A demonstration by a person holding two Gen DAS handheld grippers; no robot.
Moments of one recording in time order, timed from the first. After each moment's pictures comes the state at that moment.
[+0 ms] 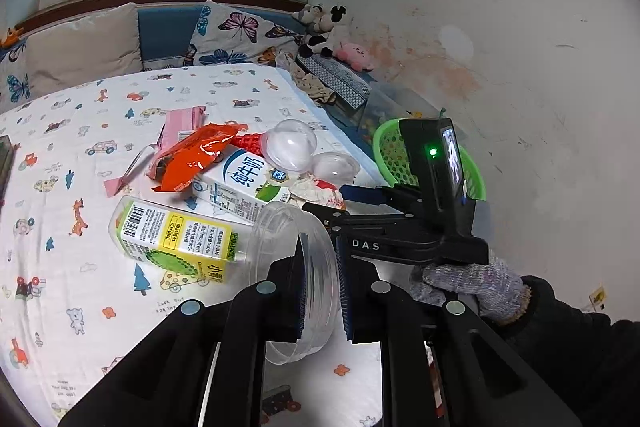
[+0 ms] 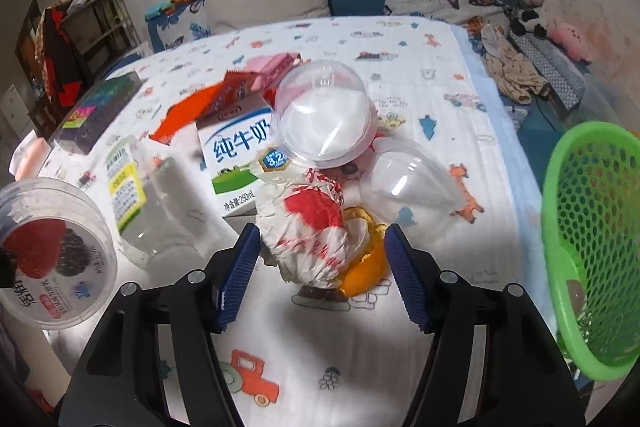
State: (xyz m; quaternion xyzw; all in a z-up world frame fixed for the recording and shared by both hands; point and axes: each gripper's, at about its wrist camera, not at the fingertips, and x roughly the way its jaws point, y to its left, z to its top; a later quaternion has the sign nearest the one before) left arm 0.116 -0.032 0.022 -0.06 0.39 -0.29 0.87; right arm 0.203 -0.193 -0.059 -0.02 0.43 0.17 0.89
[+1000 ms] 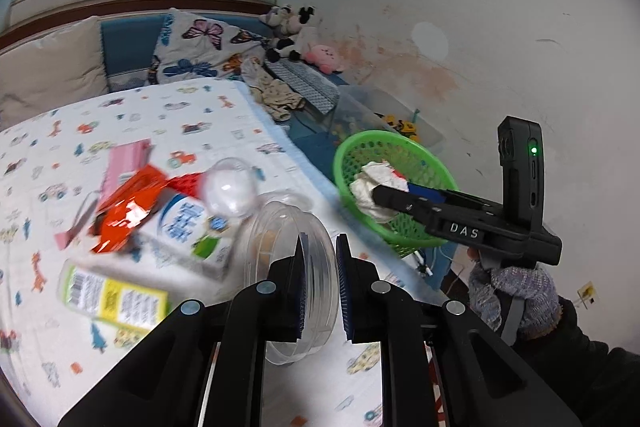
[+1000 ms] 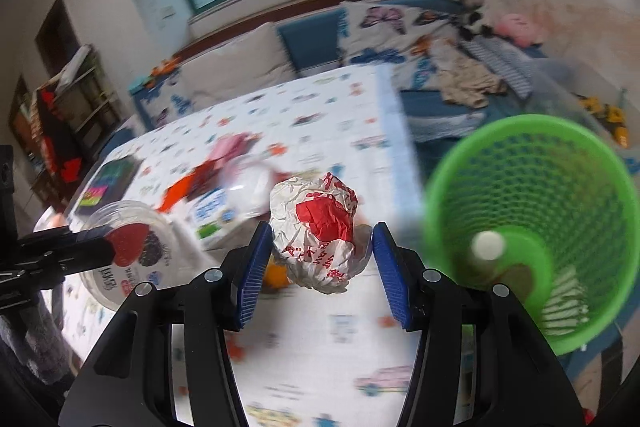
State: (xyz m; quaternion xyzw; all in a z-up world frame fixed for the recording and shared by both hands) left arm 0.155 -0.099 0.045 -0.05 0.38 -0.34 0.86; right arm 0.157 -0.317 0.017 0.09 0.37 0.10 0.92
